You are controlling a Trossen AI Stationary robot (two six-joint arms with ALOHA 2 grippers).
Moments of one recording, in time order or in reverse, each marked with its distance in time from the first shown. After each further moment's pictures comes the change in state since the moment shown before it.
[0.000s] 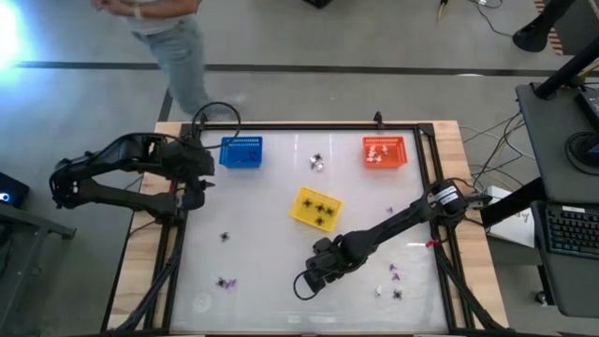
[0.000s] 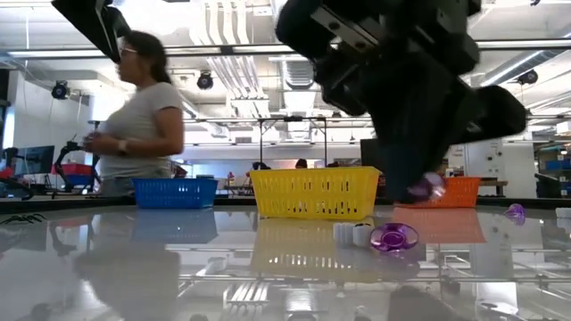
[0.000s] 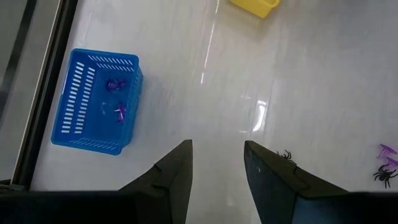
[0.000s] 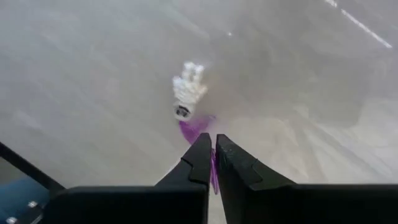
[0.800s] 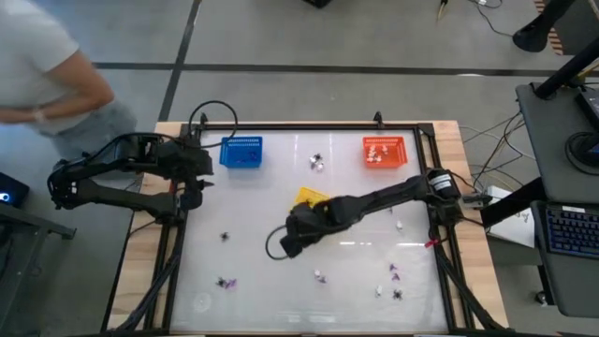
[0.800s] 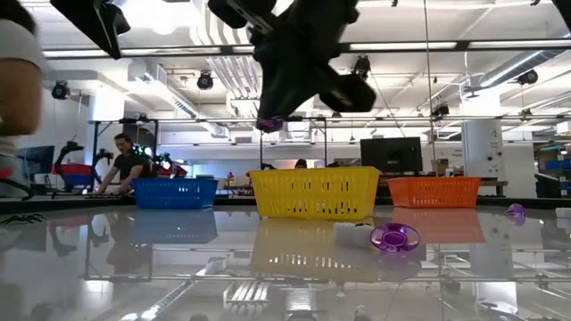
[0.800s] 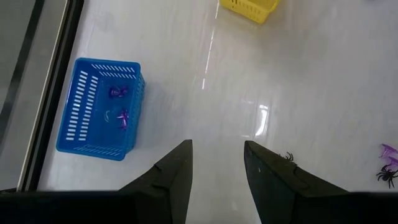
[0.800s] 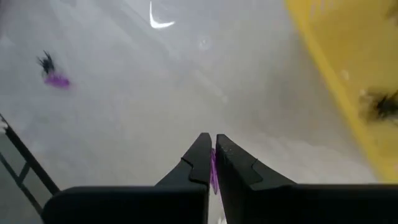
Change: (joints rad) left arm 0.000 -0.018 0.000 0.010 -0.001 0.029; right arm -0.229 -0.003 0.199 -0.021 0.114 -0.317
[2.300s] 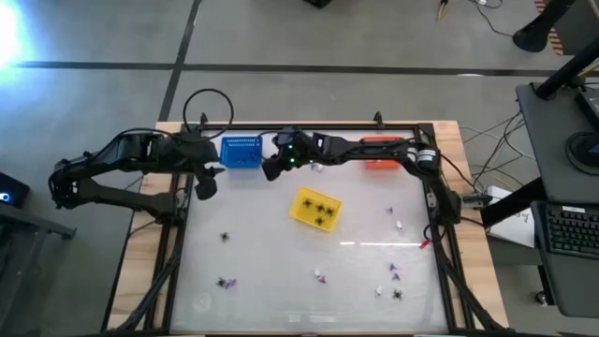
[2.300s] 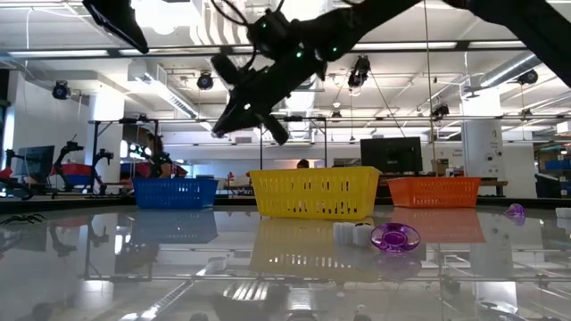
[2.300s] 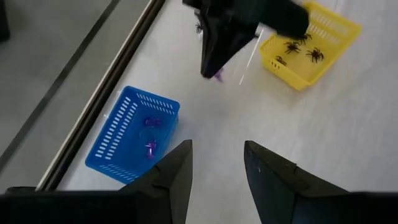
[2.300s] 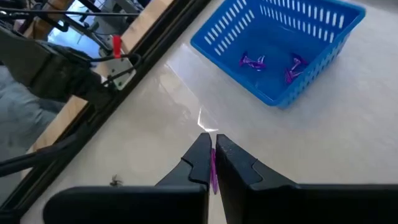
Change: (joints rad) left arm 0.000 0.012 0.000 0.176 -0.157 -0.169; right arm -0.442 0.115 0.059 0.542 -0.126 -0.457
